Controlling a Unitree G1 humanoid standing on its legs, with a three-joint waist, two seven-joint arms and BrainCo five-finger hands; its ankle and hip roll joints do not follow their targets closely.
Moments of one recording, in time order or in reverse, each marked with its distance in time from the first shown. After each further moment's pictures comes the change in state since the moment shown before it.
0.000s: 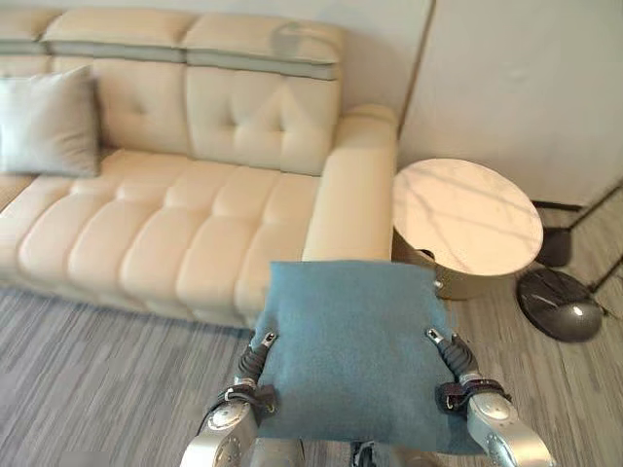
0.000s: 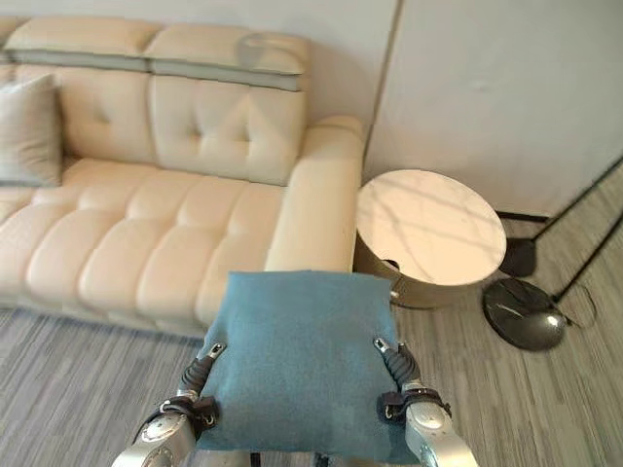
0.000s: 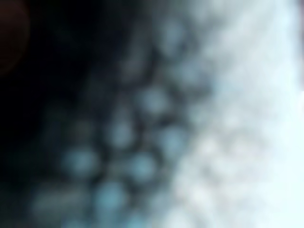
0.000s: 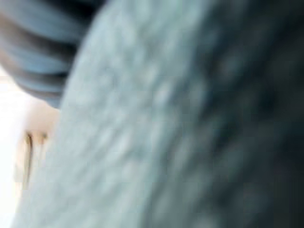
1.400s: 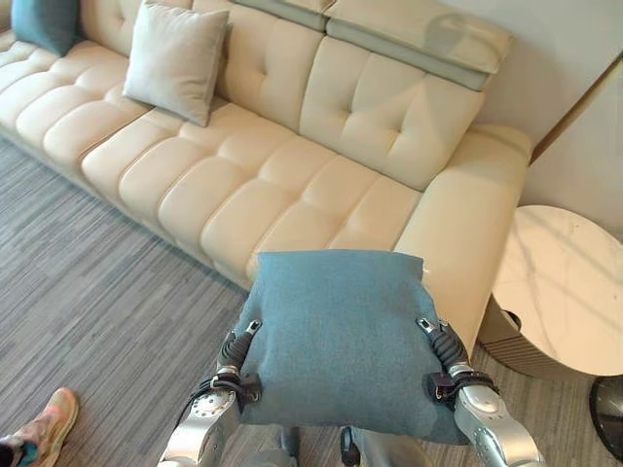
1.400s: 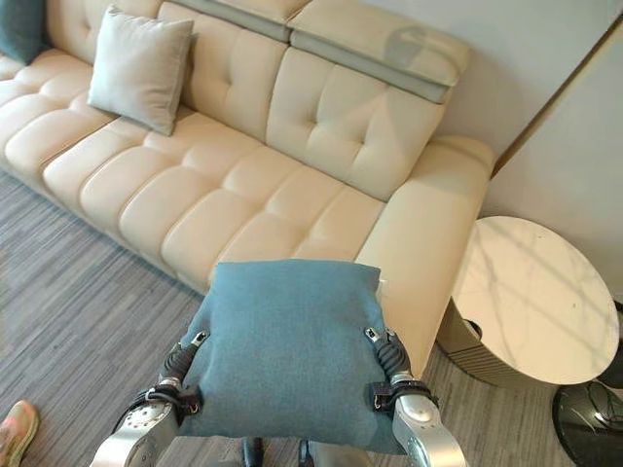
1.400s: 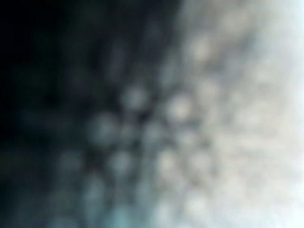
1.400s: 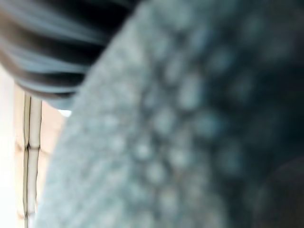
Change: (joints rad) left arm -0.047 0.016 0.031 -0.018 0.073 -0.013 0.001; right arm -0.018 0.033 -0.034 -0.016 0.019 -0.019 -0.008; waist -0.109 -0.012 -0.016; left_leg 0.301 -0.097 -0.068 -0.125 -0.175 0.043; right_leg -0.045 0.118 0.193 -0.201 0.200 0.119
